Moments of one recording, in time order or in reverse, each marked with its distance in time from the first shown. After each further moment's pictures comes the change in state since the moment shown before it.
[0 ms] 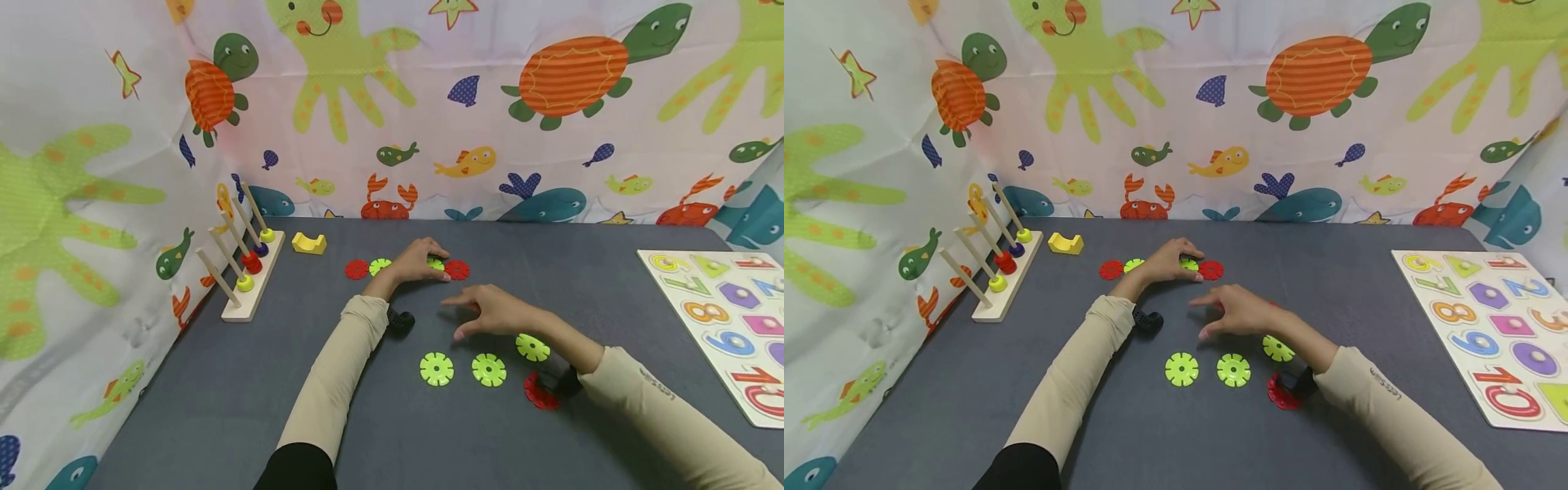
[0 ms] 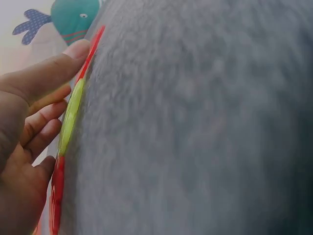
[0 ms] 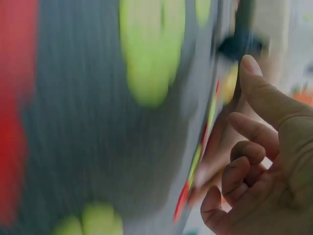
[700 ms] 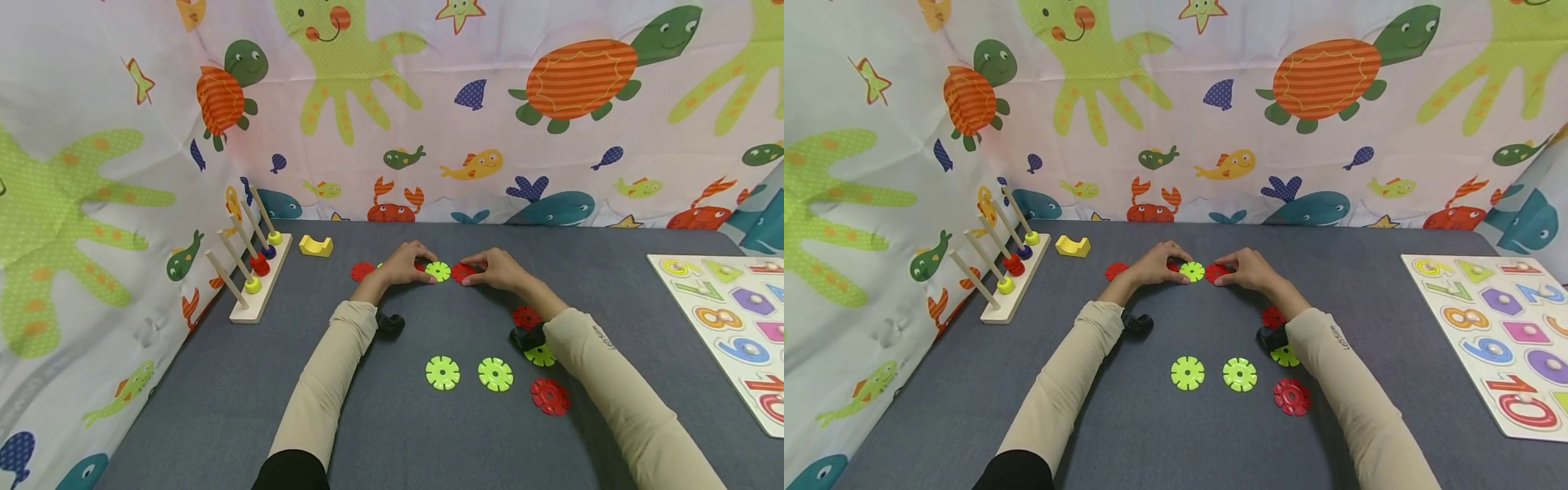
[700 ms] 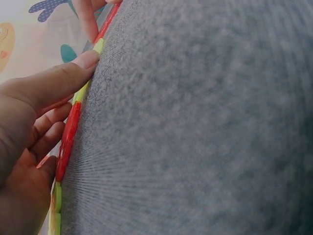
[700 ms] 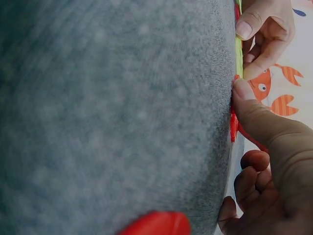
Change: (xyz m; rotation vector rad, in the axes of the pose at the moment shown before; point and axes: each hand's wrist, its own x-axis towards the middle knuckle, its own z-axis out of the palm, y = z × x) left_hand -0.019 -0.019 -0.015 -0.004 0.010 -0.062; right_hand 0.057 0.074 -0.021 0.070 0.227 0.302
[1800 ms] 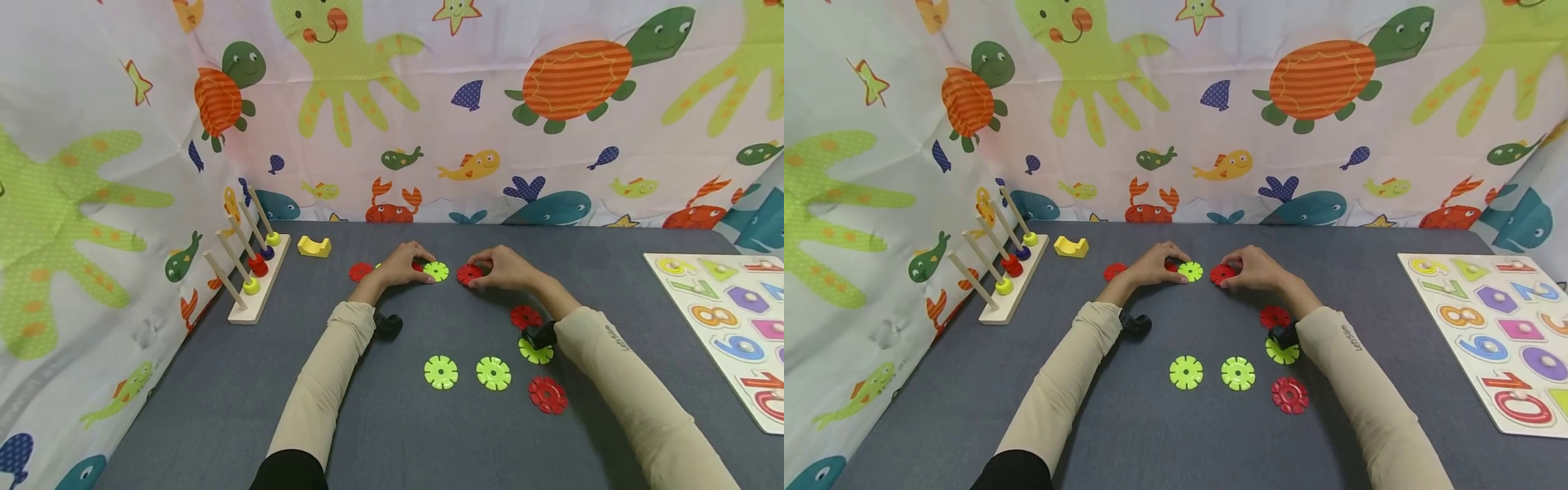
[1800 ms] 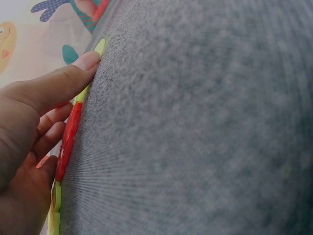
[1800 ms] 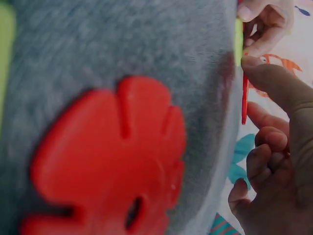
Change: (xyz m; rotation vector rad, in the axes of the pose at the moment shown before) left_hand -0.003 0.001 0.001 -0.004 0.013 0.011; right_hand -0.015 0.000 -0.016 -0.044 -0.025 -0.122
